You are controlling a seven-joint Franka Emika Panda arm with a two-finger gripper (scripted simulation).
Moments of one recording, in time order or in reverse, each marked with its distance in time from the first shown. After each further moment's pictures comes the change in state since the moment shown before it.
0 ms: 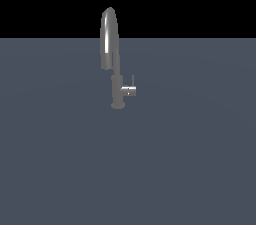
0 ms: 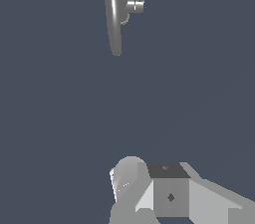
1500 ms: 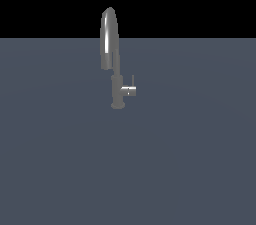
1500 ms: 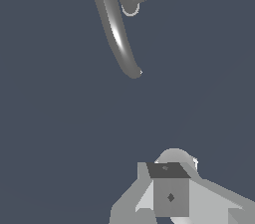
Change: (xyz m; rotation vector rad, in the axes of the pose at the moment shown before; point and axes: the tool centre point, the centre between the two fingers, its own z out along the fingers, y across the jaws) arm 0.103 -0.012 0.019 0.230 -0.221 0.226
